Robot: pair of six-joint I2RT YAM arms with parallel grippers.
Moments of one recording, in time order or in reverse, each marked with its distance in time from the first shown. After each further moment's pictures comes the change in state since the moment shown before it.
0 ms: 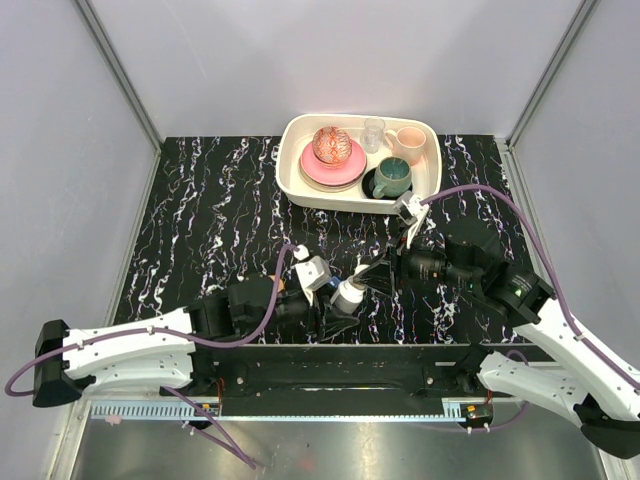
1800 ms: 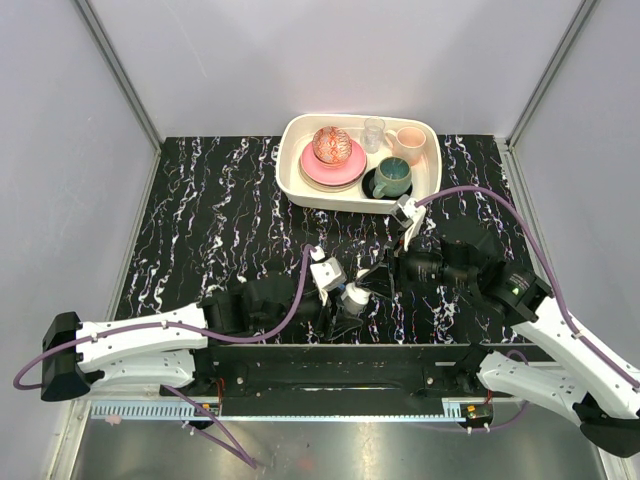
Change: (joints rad) left arm 0.001 0.103 0.048 -0.067 -0.016 0.019; right arm 0.000 0.016 0.001 -0.073 0.012 0.000
